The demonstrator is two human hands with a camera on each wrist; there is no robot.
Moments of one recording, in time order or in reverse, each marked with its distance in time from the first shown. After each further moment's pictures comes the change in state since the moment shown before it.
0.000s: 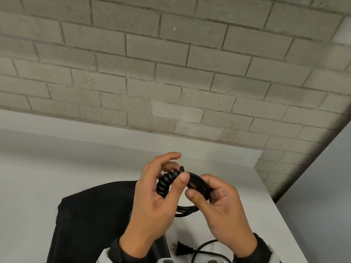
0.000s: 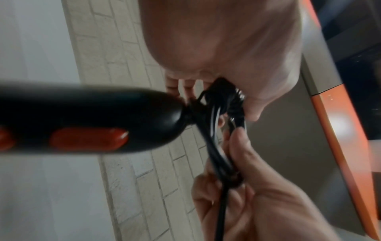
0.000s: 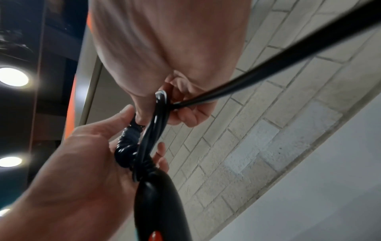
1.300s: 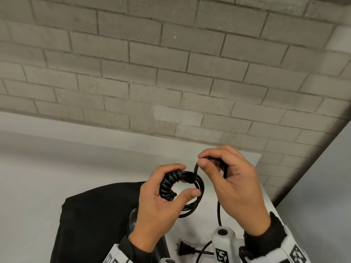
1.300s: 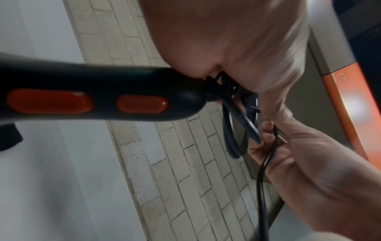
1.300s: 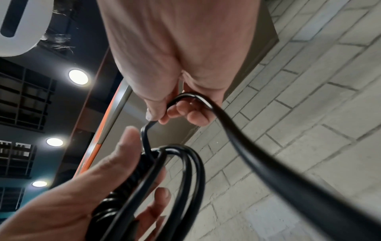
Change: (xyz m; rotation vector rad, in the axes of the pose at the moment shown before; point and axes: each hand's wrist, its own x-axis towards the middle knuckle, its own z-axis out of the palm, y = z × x) left_hand -0.009 -0.007 0.012 -0.178 0.017 0.005; right_hand 0.023 -0.041 -0.020 -0.337 0.153 -0.357
